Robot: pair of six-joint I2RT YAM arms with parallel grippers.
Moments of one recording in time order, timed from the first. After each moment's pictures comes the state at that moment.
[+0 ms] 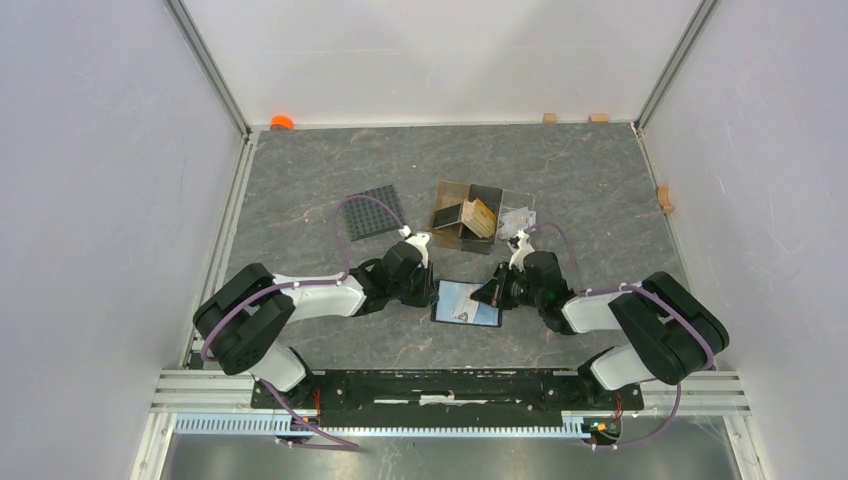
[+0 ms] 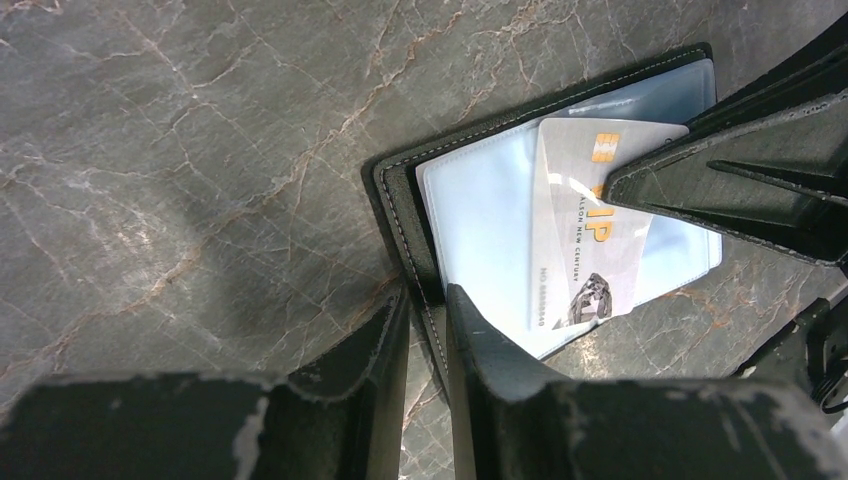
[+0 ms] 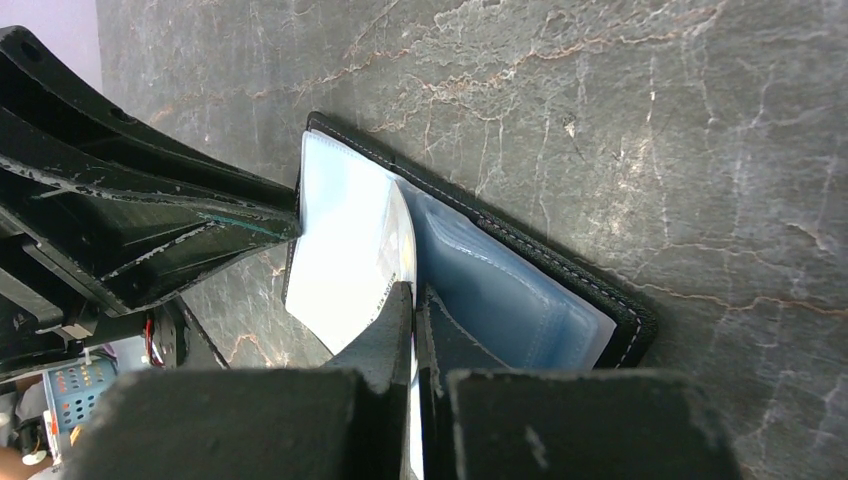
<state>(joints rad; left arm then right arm) -0.84 1.53 0.63 0.11 0.04 -0.58 0.53 1.48 0.24 0.60 -0.35 0.73</state>
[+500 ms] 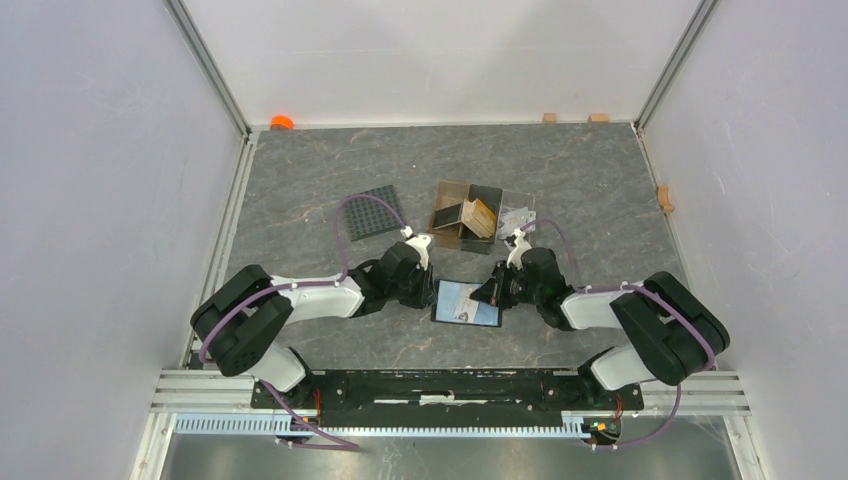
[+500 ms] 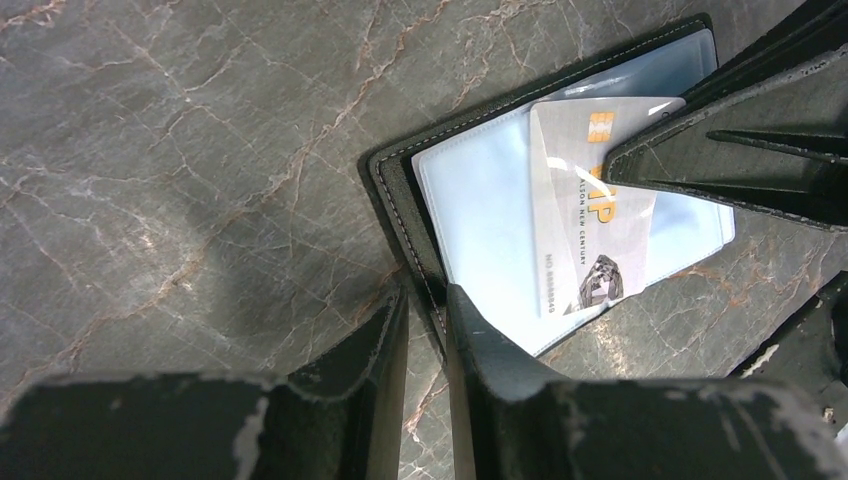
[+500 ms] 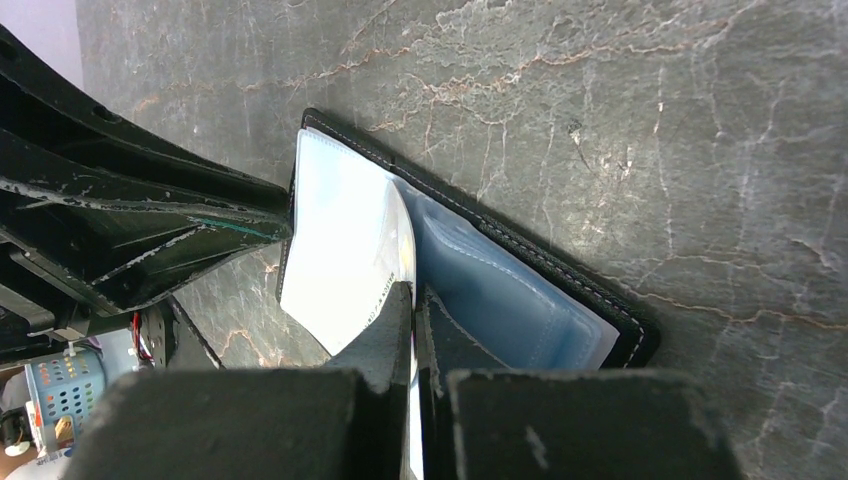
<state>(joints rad) -0.84 1.52 0.62 0.11 0.06 -0.51 0.53 1.47 0.27 0.52 -0.35 0.69</state>
